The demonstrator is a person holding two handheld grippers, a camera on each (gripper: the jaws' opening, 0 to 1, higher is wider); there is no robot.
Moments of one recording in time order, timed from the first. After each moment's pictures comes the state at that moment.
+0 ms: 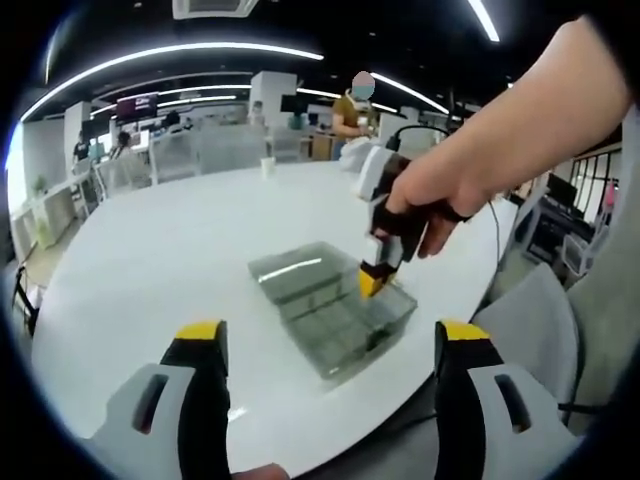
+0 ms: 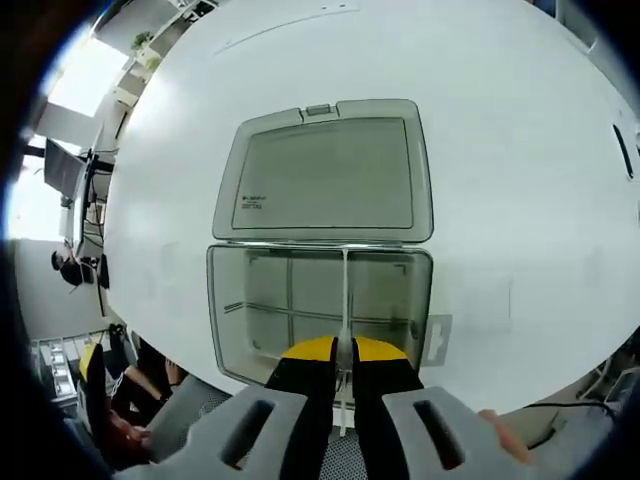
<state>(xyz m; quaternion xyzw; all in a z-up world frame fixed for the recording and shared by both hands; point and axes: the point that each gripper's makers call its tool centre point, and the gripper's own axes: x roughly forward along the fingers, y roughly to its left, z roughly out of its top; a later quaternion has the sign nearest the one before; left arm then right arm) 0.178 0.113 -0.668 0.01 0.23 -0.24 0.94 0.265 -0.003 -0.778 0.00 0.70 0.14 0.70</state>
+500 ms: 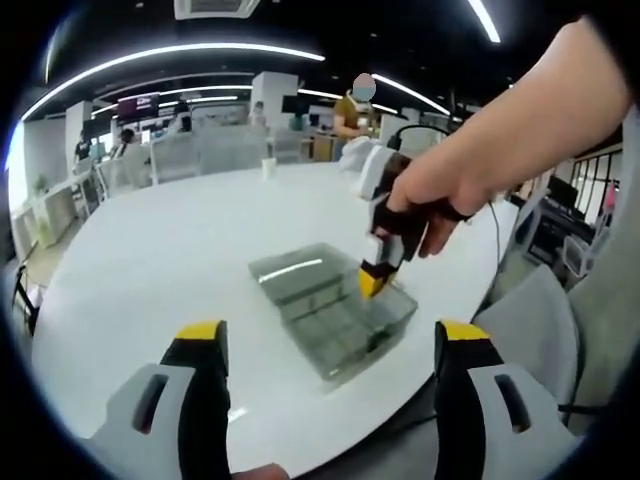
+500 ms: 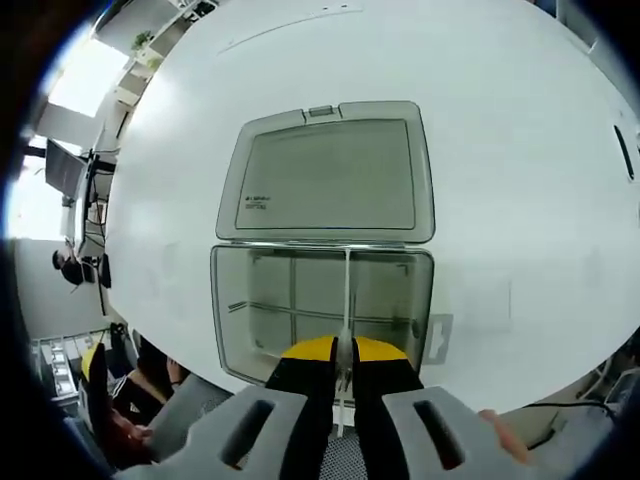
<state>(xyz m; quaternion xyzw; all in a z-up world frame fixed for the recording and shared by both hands) 0.179 0.114 -0.668 0.00 0.23 -0.24 0.94 0.262 -0.001 -0.774 0.00 0.70 0.14 0.70</state>
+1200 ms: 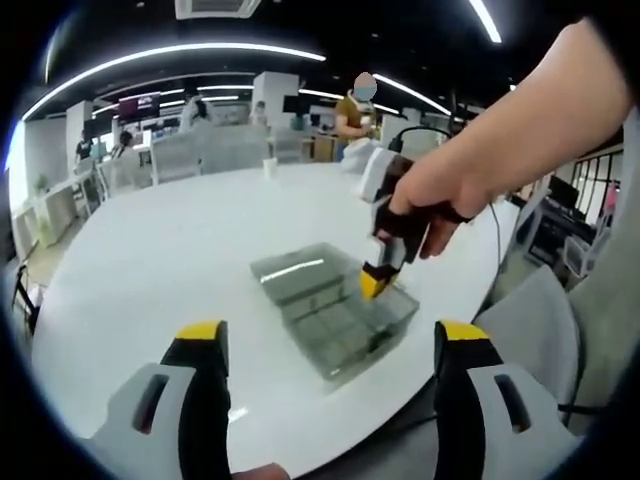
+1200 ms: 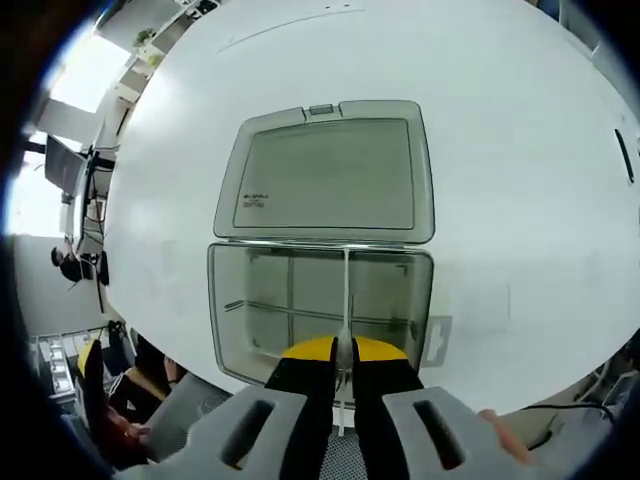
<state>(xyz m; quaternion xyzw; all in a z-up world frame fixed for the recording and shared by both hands) 0.180 0.114 -0.667 0.00 0.23 -0.24 0.94 0.265 -0.002 -0.778 0.00 0.70 0.15 0.70</state>
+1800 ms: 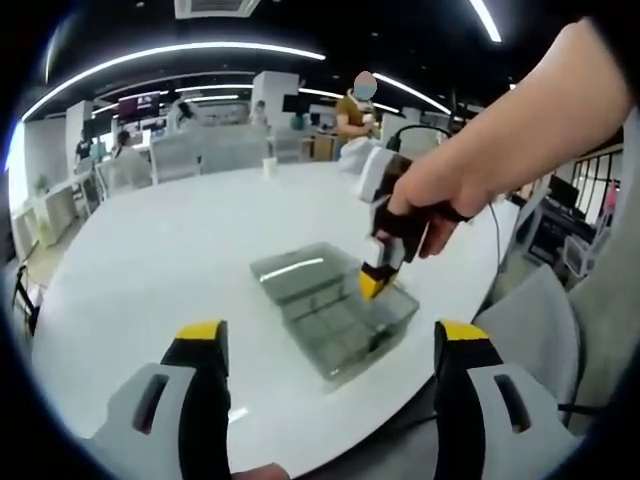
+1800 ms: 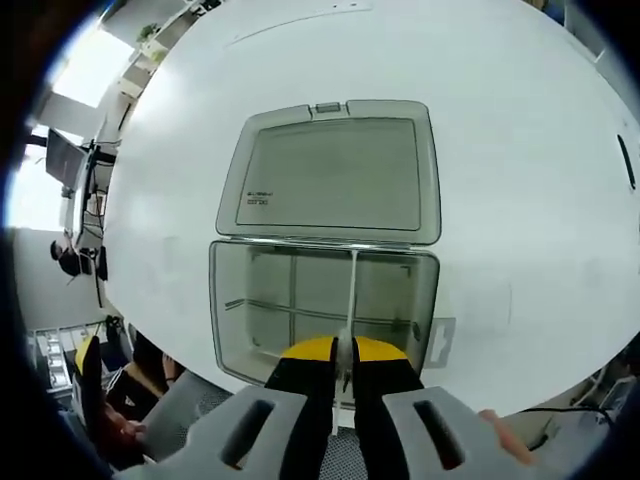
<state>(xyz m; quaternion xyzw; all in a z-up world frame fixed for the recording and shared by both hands) 0.180 0.115 -0.669 0.00 0.23 -0.23 0.94 0.261 0.000 -0.777 -0.01 0.70 0.15 0.70</state>
